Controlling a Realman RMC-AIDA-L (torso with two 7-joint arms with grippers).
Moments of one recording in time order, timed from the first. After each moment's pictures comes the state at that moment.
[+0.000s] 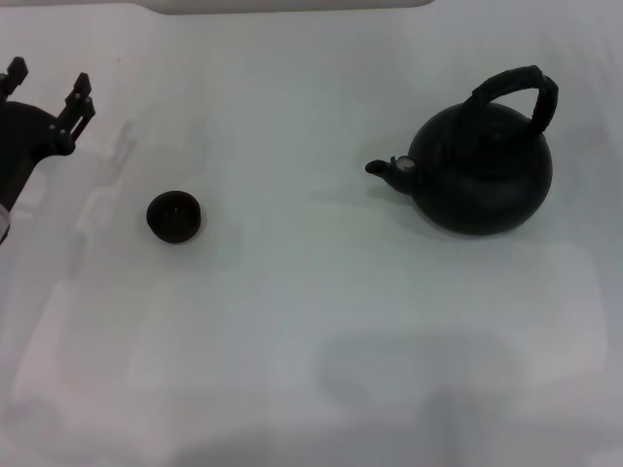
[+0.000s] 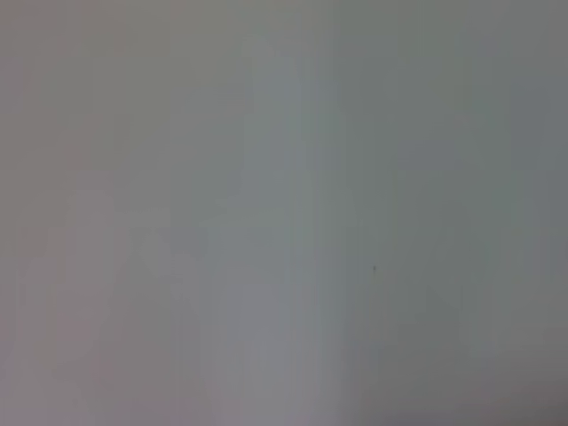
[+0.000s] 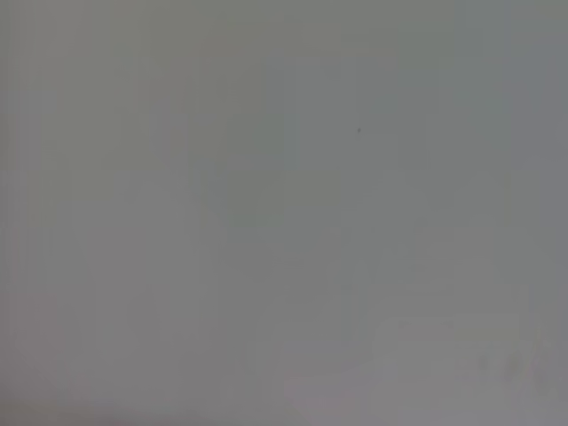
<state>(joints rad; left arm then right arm) -0.47 -2.08 0.94 -0.04 0.65 1.23 -0.18 0.46 2.02 -0.83 0.00 -0.53 -1.06 0.13</state>
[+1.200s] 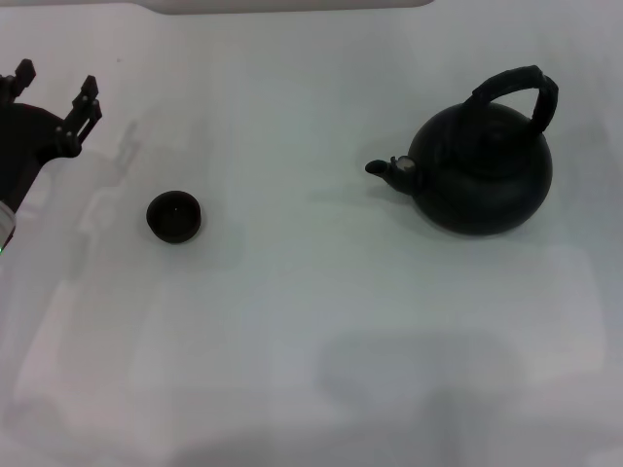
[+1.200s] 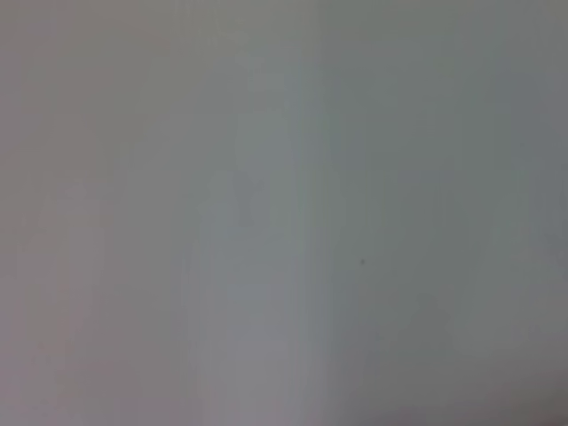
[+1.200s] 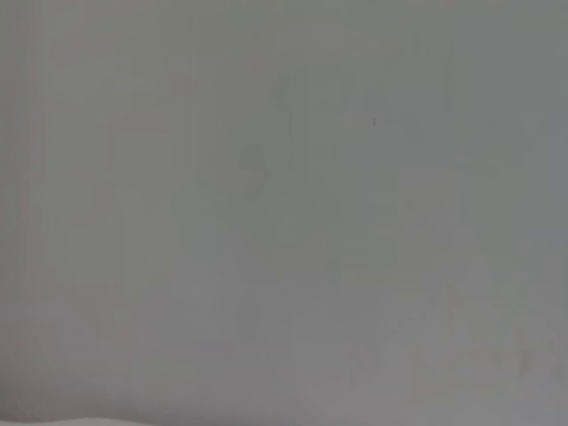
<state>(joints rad) -0.47 -2.08 0.94 -0.05 0.66 1.23 -0.18 0.46 2.02 -0.84 0.01 -0.54 -1.06 0.13</state>
